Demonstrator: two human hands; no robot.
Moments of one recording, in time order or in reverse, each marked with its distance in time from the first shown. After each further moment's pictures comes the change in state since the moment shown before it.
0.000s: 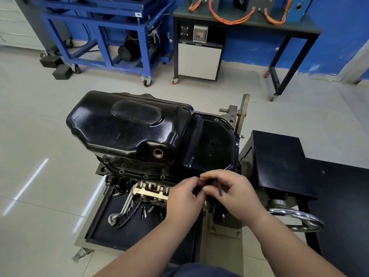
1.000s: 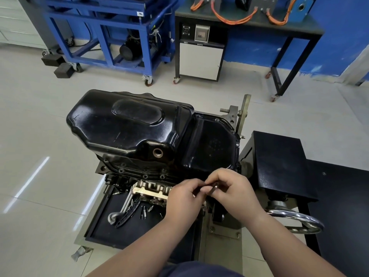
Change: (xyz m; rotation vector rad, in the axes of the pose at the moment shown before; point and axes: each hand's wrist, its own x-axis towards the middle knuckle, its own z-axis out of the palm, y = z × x) left_hand 0.001 0.000 0.001 0.027 -0.021 -0.007; right_hand 0.003 0.009 0.001 -0.089 0.060 -0.026
